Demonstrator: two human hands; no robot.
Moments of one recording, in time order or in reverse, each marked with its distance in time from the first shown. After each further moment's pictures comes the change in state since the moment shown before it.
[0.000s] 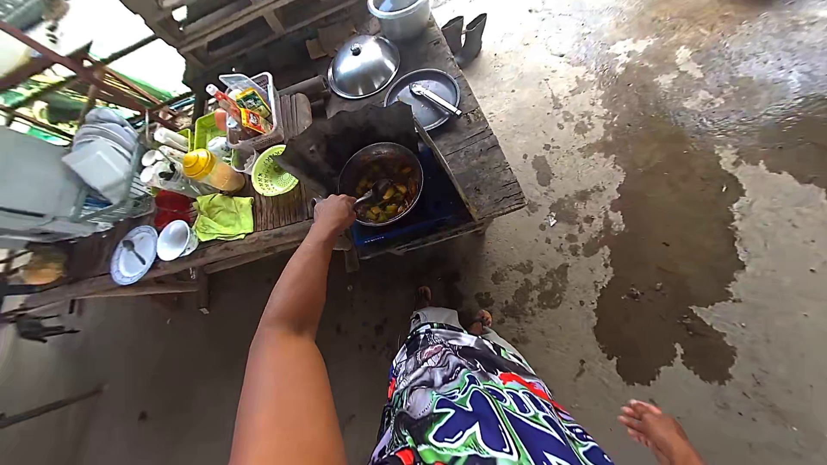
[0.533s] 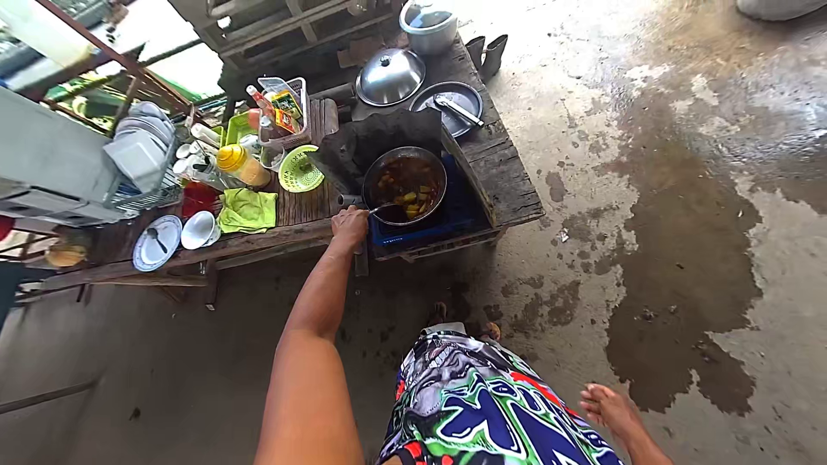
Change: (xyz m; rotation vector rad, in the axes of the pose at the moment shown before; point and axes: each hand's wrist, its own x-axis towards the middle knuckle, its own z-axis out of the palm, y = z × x) left_hand -0.022 -0.034 0.037 -0.024 0.086 -0.051; right_hand -0.040 -0.031 0.090 -0.101 -0.142 -0.162
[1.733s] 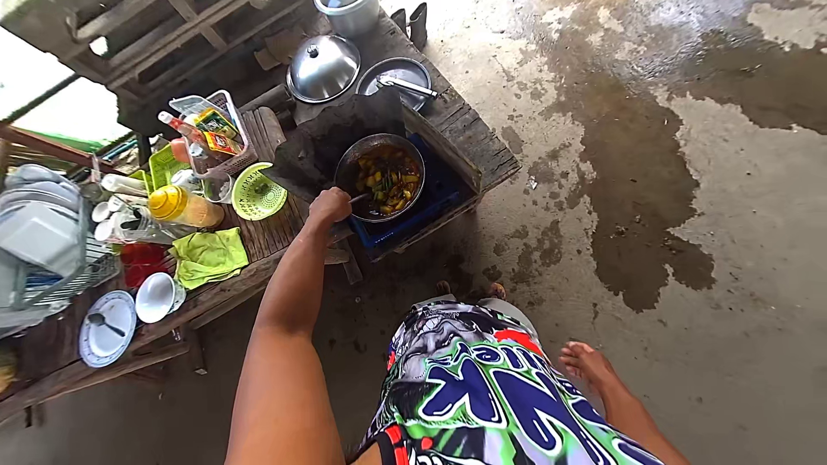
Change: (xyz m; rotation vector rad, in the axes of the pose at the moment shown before) left_hand 0.083 -0.019 -0.034 -0.051 -0.186 0.235; right_hand -0.042 0.057 0.130 0.305 0.145 0.137
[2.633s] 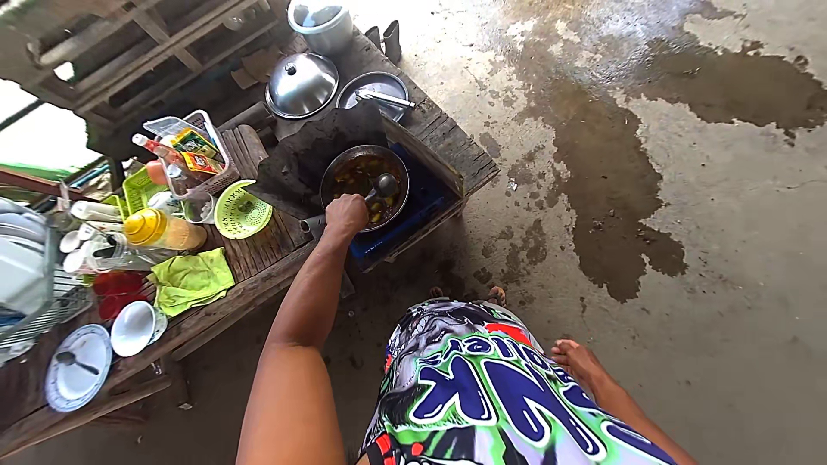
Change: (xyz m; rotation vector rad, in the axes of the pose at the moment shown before) left_hand -0.032 0.078 0.002 0.205 0.096 0.075; right_hand -0.013 -0.004 0.009 -0.058 -0.017 0.020
